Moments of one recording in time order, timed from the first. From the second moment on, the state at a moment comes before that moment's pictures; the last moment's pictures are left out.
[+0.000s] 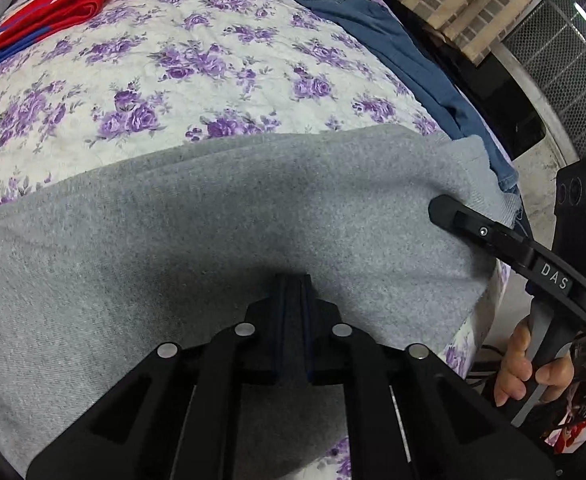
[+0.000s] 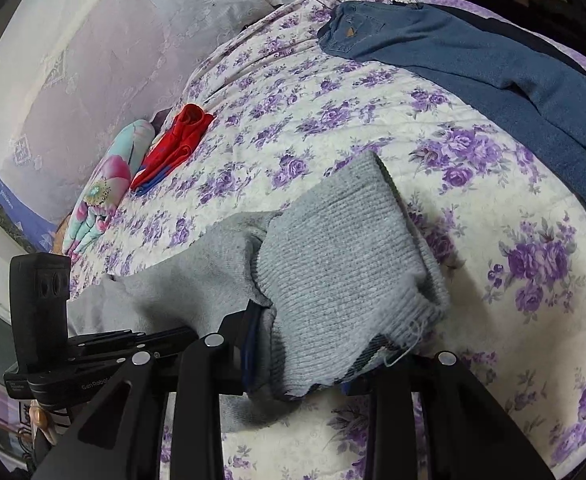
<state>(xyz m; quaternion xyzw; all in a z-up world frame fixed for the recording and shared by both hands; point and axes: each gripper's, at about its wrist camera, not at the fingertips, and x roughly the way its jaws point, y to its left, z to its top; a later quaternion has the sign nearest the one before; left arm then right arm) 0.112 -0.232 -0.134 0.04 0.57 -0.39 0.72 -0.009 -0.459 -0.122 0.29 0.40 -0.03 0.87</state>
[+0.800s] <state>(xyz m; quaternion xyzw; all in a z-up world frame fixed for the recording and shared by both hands) 0.135 0.111 -0.070 -0.12 0.49 -0.19 0.84 0.064 -0.209 -0.030 -0.06 0.38 -0.04 0.92</state>
